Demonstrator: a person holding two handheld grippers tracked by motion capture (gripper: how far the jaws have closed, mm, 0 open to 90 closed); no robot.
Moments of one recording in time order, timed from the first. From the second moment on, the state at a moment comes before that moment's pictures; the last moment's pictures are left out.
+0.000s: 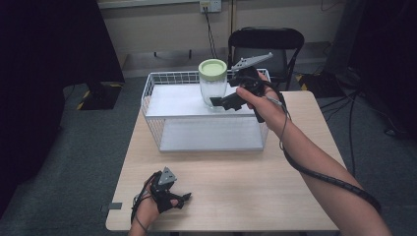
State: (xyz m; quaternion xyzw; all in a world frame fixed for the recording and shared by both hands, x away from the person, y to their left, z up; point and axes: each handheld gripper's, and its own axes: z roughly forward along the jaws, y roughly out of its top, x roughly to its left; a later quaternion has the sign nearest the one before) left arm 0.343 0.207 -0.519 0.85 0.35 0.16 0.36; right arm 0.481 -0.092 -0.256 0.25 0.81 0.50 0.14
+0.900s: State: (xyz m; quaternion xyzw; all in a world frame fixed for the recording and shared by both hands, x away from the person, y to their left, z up) left arm 0.343 0.206 -0.519 0.85 0.35 0.16 0.36; right arm 0.450 -0.105 -0.277 0.23 0.82 0.51 0.12
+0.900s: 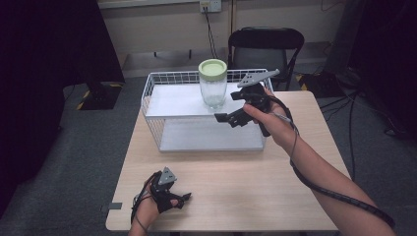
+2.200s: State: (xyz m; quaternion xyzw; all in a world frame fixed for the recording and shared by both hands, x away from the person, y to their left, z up) left arm 0.343 0.207 -0.519 0.85 0.35 0.16 0.36; right arm 0.425 -0.134 -0.329 0.21 0.83 0.51 0.09
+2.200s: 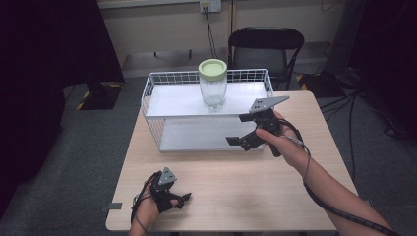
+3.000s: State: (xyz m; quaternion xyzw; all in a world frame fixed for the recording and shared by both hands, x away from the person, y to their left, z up) left arm 0.343 0.206 -0.519 0.85 0.35 0.16 0.36; right arm 0.411 -0.166 -0.368 0.22 0.84 0.50 0.08
